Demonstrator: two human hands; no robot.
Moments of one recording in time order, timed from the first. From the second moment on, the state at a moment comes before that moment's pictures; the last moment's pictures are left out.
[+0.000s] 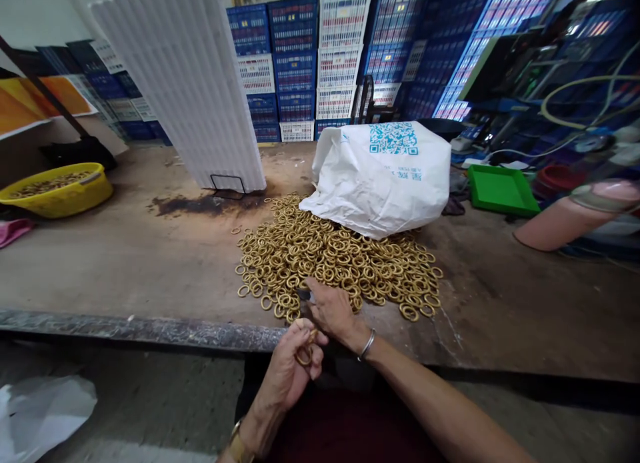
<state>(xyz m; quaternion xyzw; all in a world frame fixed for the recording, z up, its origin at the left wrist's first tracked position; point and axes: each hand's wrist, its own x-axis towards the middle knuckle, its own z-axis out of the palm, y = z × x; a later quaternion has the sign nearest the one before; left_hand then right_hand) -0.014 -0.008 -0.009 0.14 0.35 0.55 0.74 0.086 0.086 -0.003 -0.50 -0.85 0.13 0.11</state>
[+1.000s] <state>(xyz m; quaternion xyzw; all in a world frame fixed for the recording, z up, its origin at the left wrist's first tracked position) 0.016 0.021 -0.012 0.35 0.56 0.54 0.52 0.128 0.062 -0.008 -0.49 -0.49 0.61 0.38</state>
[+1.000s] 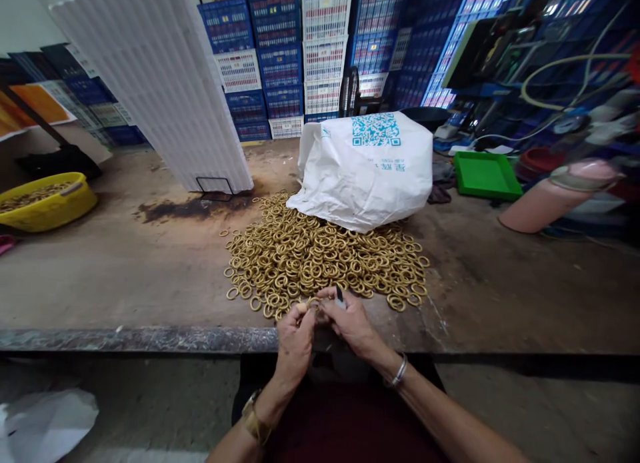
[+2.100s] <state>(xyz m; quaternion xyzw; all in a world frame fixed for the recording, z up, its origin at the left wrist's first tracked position) 0.013 0.009 -0.006 0.32 0.48 0.50 0.64 0.140 0.054 -0.012 -0.51 -0.73 0.35 0.28</state>
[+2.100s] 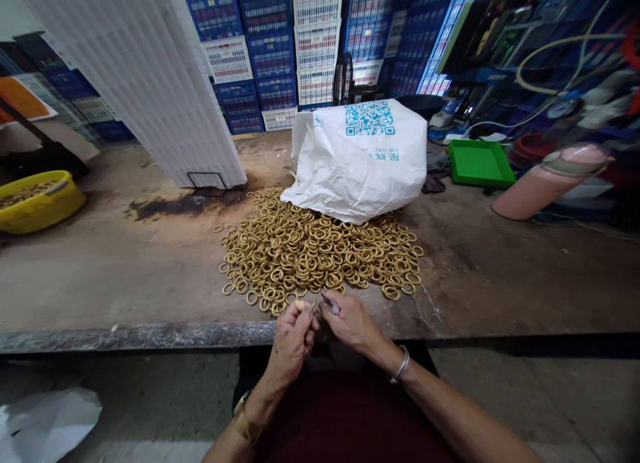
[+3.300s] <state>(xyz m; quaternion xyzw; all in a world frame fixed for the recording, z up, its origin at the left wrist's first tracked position) -0.028 -0.026 -0.011 0.11 0.38 0.54 0.74 0.087 0.059 -0.015 -0.50 -0.86 0.14 0.03</state>
